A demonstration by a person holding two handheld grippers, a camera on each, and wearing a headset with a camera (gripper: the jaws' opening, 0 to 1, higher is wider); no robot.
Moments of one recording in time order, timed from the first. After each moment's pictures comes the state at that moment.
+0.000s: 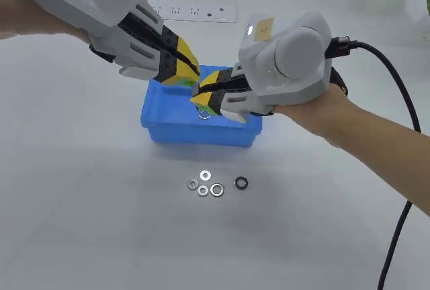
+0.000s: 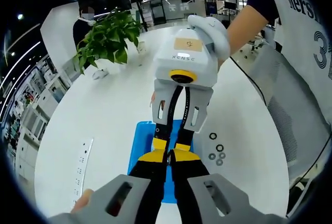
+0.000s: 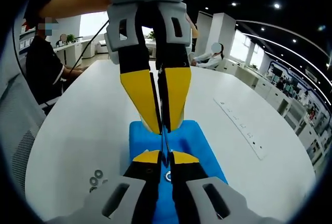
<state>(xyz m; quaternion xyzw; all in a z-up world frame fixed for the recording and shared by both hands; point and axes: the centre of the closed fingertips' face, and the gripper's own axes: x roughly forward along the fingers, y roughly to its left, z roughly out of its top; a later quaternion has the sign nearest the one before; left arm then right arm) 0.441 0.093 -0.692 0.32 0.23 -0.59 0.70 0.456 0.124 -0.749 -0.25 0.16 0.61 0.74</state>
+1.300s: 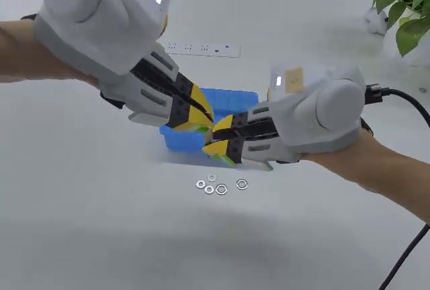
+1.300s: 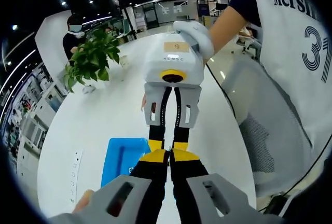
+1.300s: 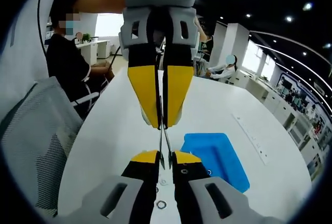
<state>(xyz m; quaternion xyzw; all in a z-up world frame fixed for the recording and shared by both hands) 0.339 0.073 -0.657 0.33 0.22 -0.61 0.68 0.348 0.100 -0.706 -0.26 0.13 0.65 0.70</state>
